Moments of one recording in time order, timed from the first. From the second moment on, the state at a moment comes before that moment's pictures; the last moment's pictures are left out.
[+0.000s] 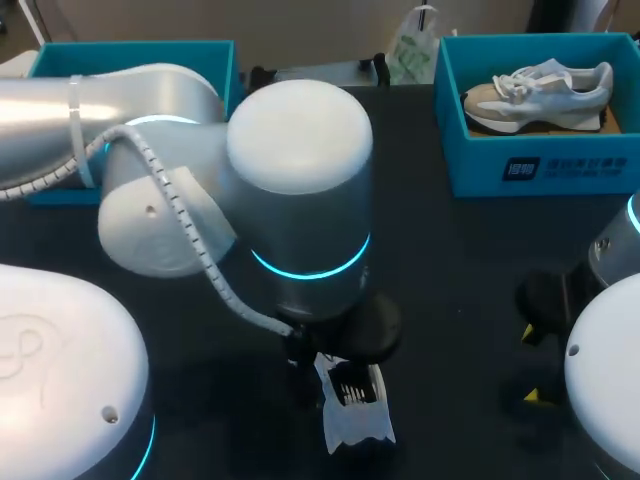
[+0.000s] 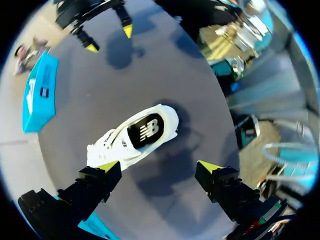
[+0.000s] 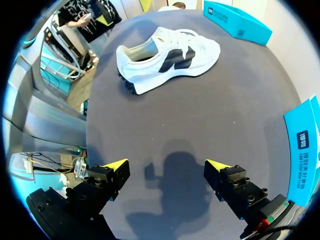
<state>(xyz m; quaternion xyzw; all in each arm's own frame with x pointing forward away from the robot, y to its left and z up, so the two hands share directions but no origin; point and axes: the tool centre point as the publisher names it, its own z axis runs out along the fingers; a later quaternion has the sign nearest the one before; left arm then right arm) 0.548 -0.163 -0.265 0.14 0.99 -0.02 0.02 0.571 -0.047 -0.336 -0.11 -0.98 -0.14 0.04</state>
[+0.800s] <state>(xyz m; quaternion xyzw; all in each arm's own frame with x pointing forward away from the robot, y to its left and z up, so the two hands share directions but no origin) 0.514 -0.182 -0.291 -0.01 1.00 -0.04 0.01 0.571 -0.047 -0.336 -0.11 -0.98 -0.14 0.04</state>
